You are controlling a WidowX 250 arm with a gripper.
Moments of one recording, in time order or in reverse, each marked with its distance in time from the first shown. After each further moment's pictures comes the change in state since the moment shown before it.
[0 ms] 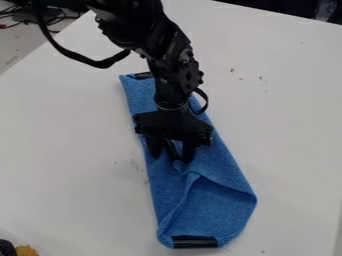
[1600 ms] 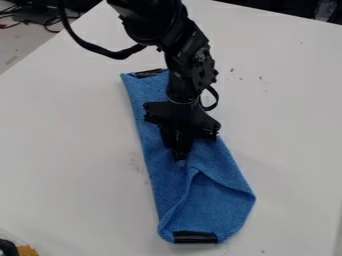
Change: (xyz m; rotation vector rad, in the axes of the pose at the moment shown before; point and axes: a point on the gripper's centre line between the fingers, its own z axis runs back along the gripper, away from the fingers) arm 0.016 -0.003 0.001 0.076 -0.033 -0.107
